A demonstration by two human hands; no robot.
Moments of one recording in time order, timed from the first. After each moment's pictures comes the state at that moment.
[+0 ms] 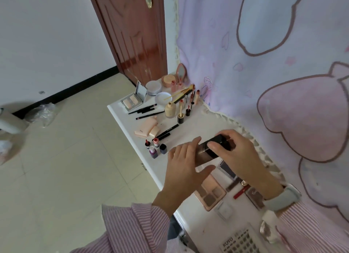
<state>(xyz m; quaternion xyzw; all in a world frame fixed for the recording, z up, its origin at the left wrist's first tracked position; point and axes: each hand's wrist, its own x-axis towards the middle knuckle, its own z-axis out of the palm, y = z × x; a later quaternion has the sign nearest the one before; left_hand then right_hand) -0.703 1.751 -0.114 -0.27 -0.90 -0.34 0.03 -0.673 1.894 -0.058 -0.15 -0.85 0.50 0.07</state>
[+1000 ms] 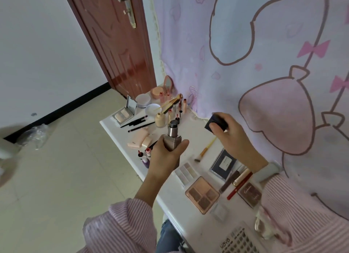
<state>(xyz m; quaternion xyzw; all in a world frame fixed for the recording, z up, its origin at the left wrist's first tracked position) -0.735 1.746 -0.068 -0.05 -0.76 -0.62 -0.17 -0.696 1.929 -0.056 -0.14 -0.83 0.53 0.13</state>
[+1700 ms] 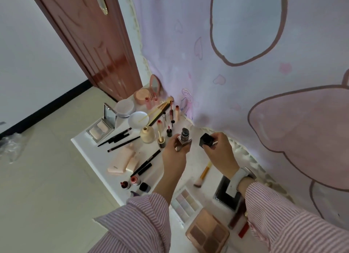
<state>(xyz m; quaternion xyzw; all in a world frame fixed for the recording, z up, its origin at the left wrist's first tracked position) -0.828 1.836 -0.166 0.00 -0.76 -0.62 -0.19 -0.781 1.965 -0.190 -0.31 -0.82 0.46 0.09</state>
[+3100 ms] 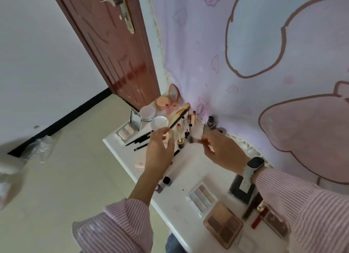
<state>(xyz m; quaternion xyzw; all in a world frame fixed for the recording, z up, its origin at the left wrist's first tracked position) -0.849 1.750 -0.094 -0.12 -0.88 -0.45 -0.05 -0.779 1.932 -0.113 0.08 -0.96 0.22 0.18</state>
